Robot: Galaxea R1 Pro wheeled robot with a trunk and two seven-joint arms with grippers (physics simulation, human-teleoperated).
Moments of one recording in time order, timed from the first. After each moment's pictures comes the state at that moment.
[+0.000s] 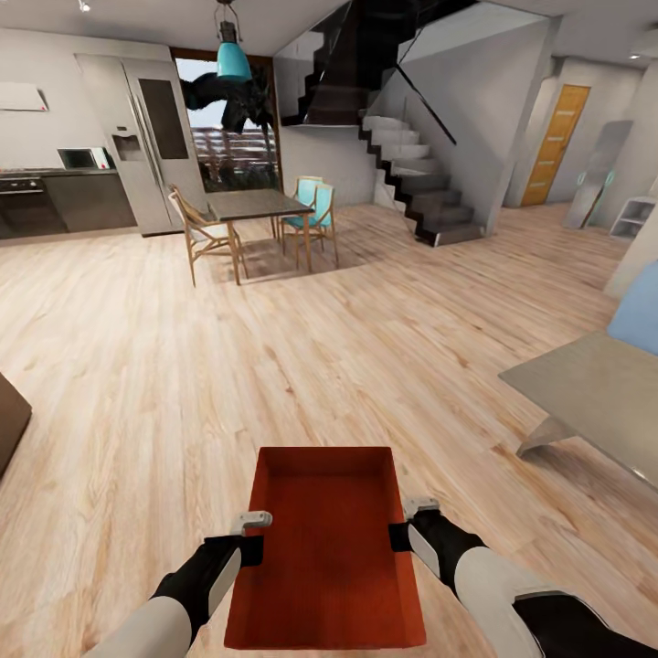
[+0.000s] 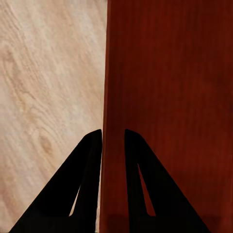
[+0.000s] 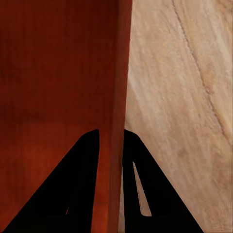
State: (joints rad) left arm -0.62 -0.10 0.06 -0.40 0.00 0.35 0.09; right arm -0.80 0.10 0.06 -0.14 -0.01 0.36 -0.09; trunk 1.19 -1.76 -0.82
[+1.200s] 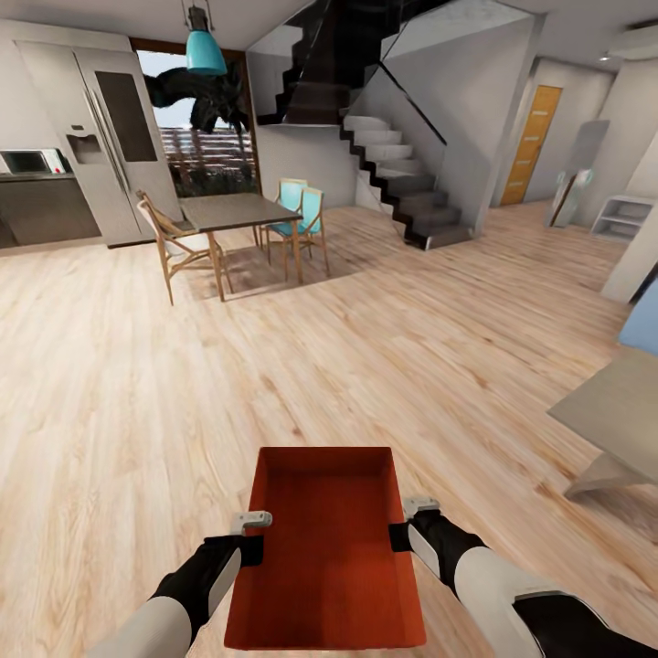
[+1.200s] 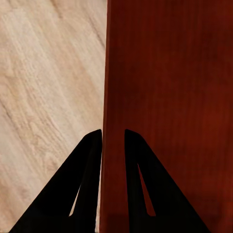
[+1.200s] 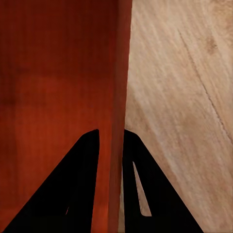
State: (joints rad) left arm -0.61 -0.10 0.06 -0.40 0.00 0.35 0.09; right arm -0.80 0.10 0.06 -0.14 -0.01 0.36 -0.09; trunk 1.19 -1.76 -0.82
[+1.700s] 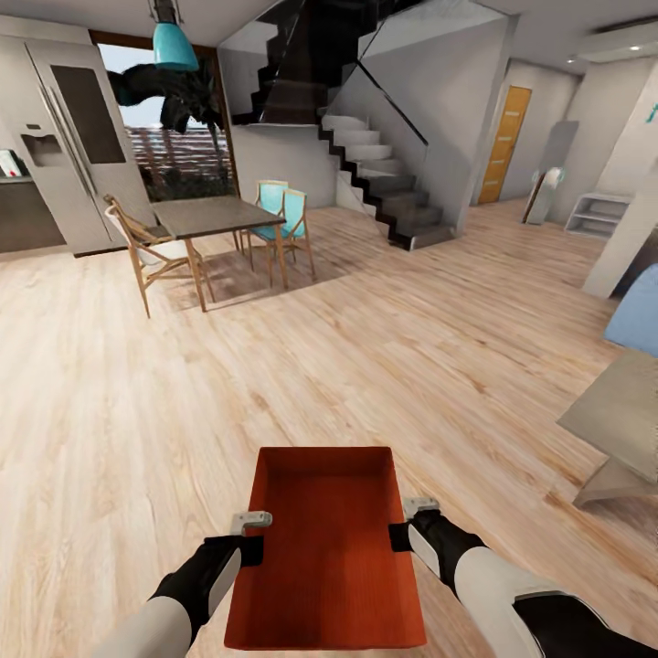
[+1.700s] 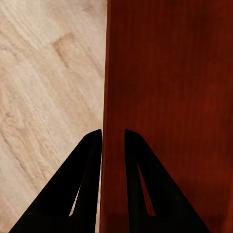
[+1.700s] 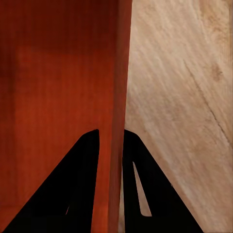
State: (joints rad) left arm -0.61 -0.10 0.06 -0.40 0.00 0.35 0.09; right arm -0.80 0.10 0.06 -0.14 -0.01 0.36 -0.09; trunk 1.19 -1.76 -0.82
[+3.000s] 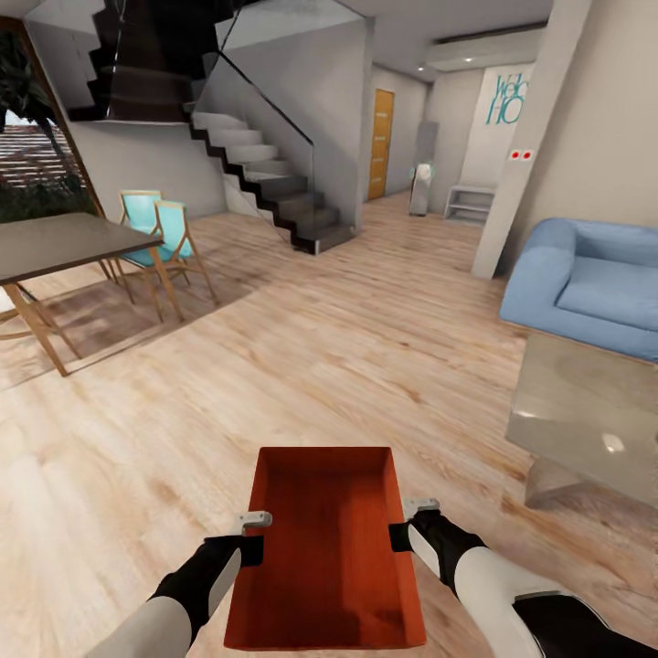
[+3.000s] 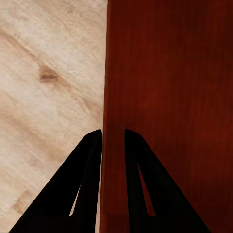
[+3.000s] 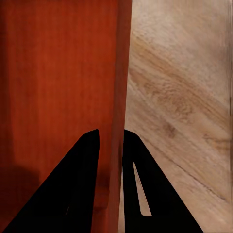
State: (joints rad) left arm -0.61 -0.10 0.06 -0.40 0.00 0.35 0.09; right arm -0.80 0.10 0.06 -0.14 -0.02 0.36 -0.09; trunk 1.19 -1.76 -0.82
